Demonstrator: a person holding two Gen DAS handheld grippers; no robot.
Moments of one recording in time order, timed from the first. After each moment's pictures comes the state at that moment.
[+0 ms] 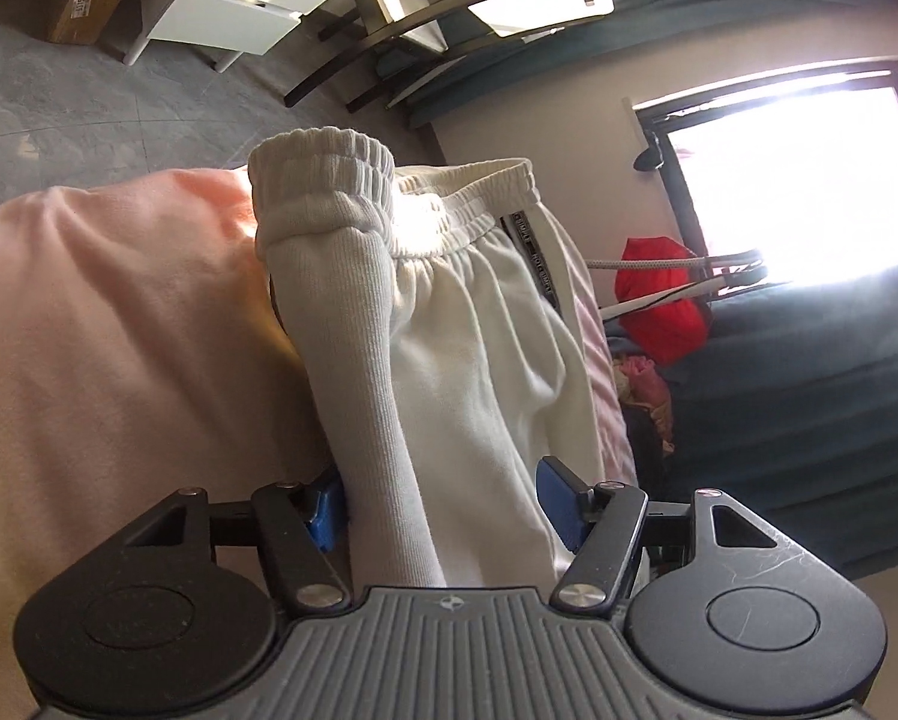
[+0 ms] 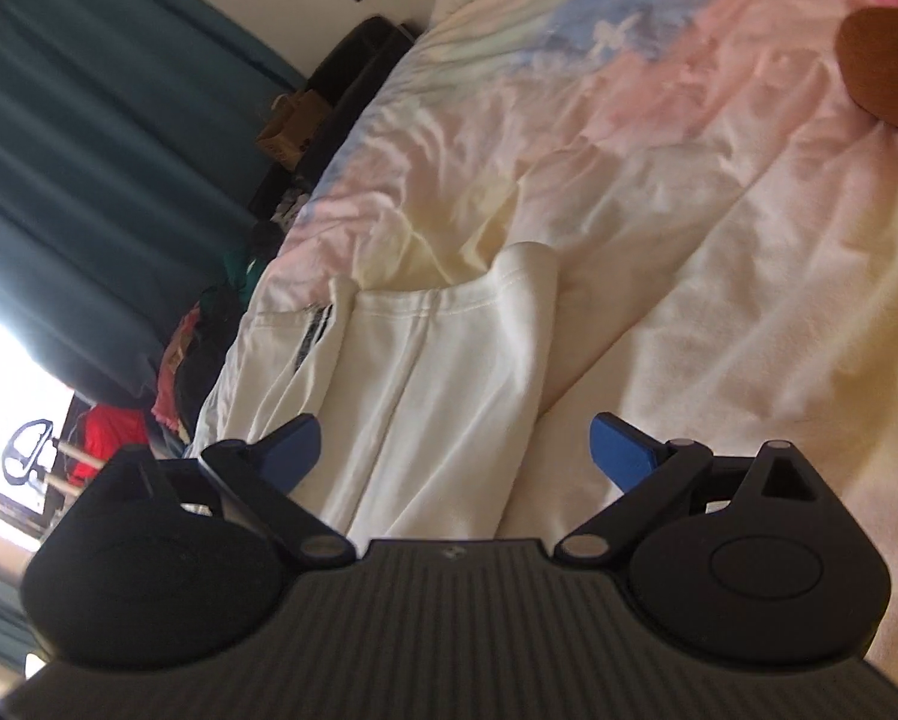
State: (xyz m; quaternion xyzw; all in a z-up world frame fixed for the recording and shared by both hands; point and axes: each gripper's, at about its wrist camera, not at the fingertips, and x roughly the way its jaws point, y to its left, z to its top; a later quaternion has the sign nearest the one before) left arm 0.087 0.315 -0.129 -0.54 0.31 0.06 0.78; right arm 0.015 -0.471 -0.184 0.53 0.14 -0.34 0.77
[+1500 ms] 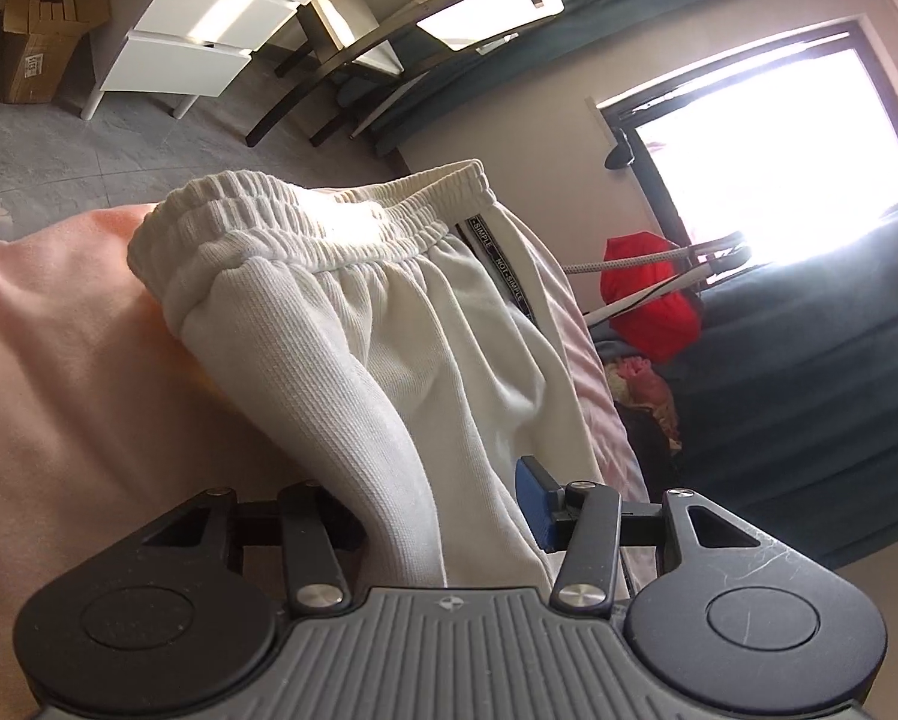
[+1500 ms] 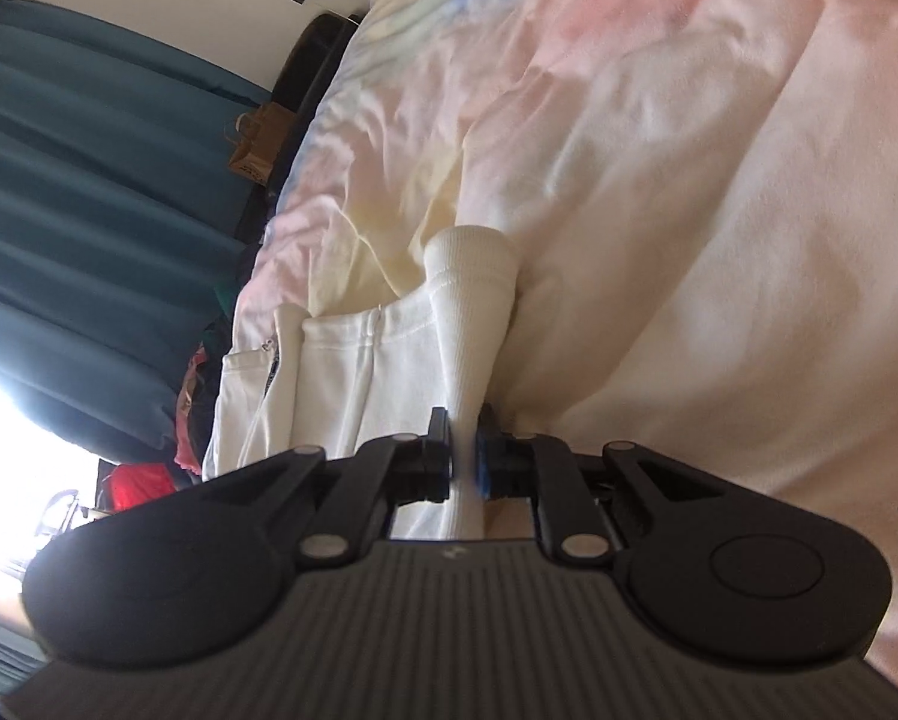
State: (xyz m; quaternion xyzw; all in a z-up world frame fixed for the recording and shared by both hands) left arm 0.128 0.296 -0.121 -0.50 0.28 0.06 0.82; right arm 0.059 -0.520 -0.248 0.58 0.12 -0.30 0.75
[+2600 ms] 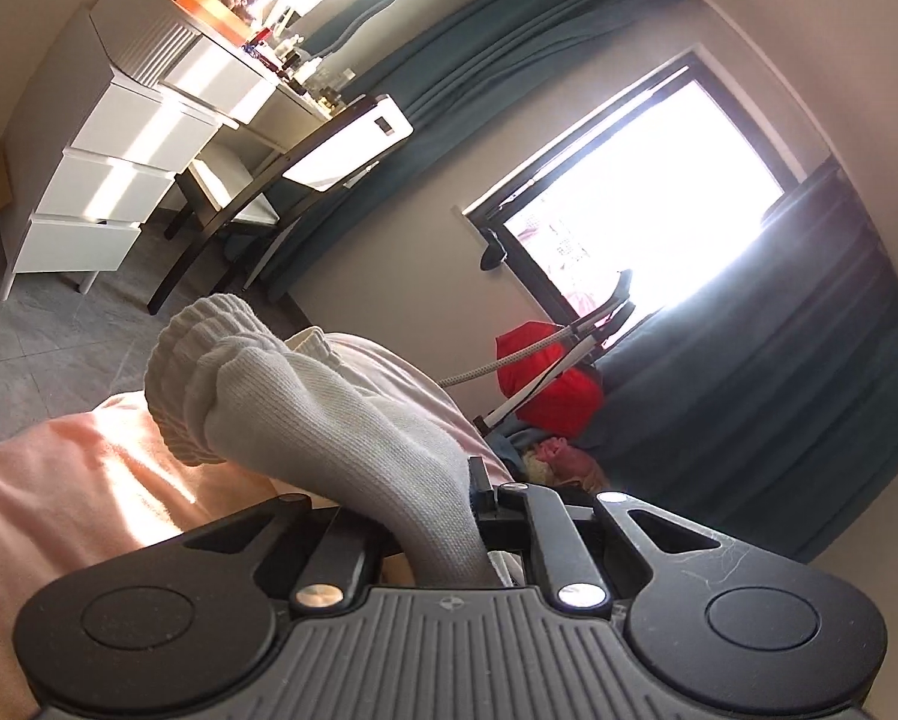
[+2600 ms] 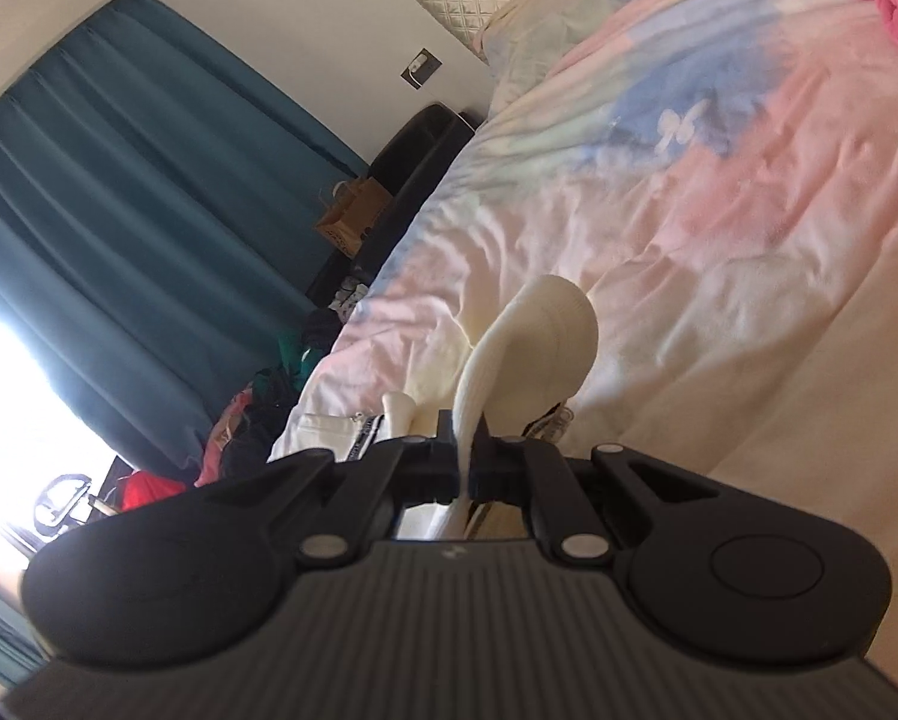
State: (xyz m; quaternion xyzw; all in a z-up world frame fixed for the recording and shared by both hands) left arm 0.092 0.291 -0.046 -0.42 0.12 0.02 0.90; right arm 0.043 -0.497 -0.165 0.46 0.04 -0.30 0.83
